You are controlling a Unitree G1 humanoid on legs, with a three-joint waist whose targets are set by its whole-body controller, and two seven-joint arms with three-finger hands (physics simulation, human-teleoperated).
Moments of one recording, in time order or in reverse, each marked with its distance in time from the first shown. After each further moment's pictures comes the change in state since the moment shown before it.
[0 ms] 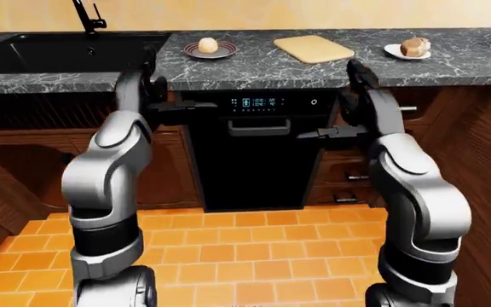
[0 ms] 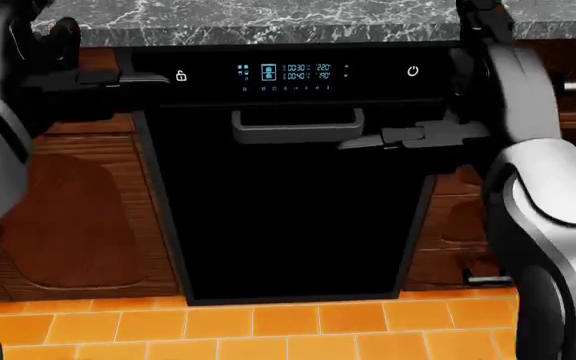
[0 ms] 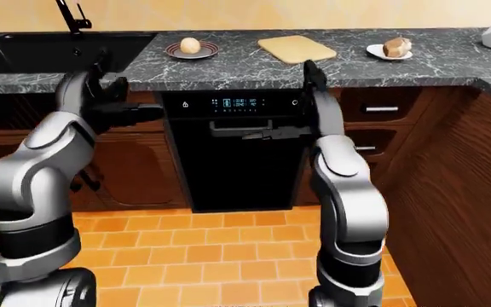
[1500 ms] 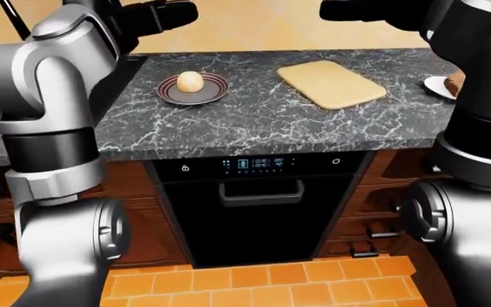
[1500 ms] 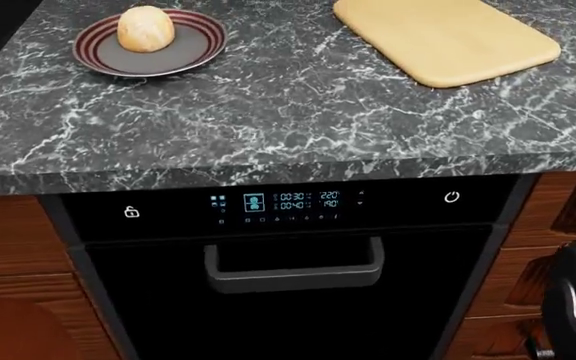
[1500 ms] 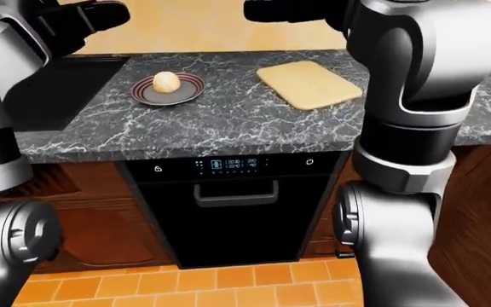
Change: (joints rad) left arm -0.467 0.194 0.006 0.418 -0.176 0.024 0.081; right arm -0.694 -0.268 -0.020 0.507 0.166 0.123 -0.007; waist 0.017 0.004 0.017
